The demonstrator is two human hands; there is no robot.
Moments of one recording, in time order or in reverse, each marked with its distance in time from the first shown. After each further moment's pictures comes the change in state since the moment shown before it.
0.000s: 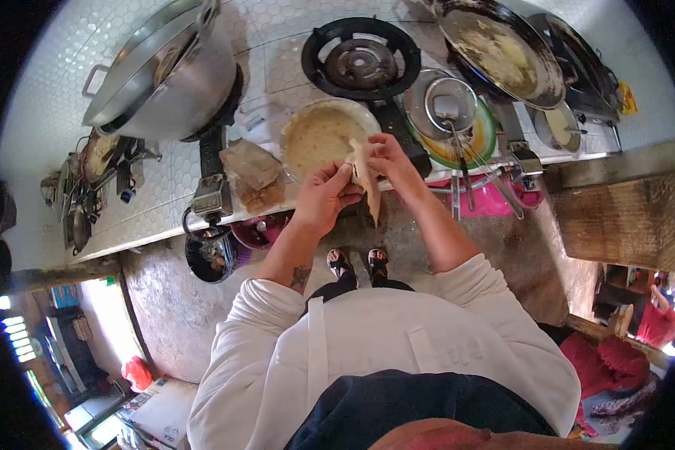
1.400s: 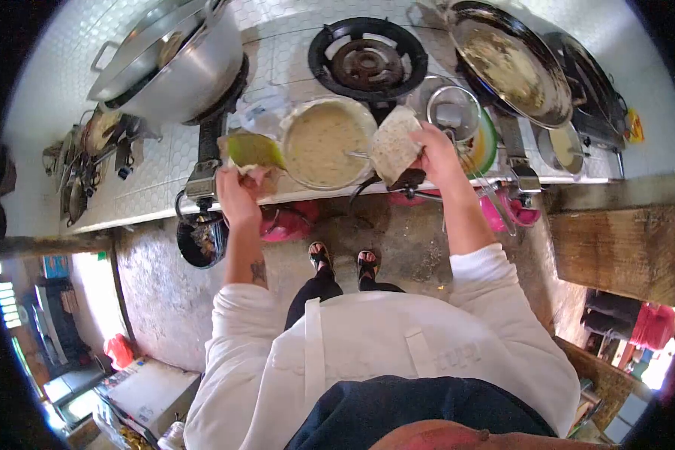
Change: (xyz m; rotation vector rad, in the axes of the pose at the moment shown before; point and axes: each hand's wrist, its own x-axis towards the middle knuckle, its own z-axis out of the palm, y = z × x) left_hand -0.018 0.025 -0.094 -0.002 0.664 0.666; right_hand 0.022 -0.025 -0.076 0.233 0.146 0.130
